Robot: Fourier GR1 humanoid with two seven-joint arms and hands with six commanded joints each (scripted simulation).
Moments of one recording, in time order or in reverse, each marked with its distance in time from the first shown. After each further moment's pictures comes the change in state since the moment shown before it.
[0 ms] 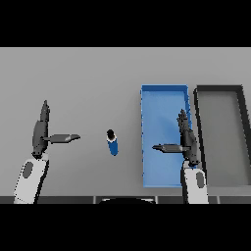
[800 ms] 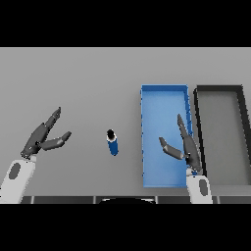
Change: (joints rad) left arm 0.022 0.213 -0.078 -0.030 0.052 -0.405 -0.126; right arm 0.090 -0.111 0.110 -0.132 0.175 0.032 -0.022
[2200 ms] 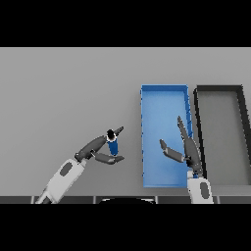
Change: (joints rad) left arm -0.142 -0.370 -0.306 0.159 -0.202 -0.087 0.019; right arm 0.035 -0.009 0.006 -0.037 -0.001 0.015 -0.017
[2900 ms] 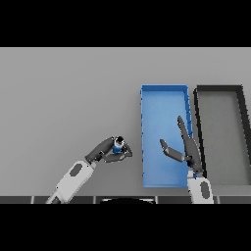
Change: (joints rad) left arm -0.004 -0.110 -0.024 0.051 0.011 0.044 -0.128; right arm -0.003 0.000 -0.003 -0.009 -0.013 0.005 0.013
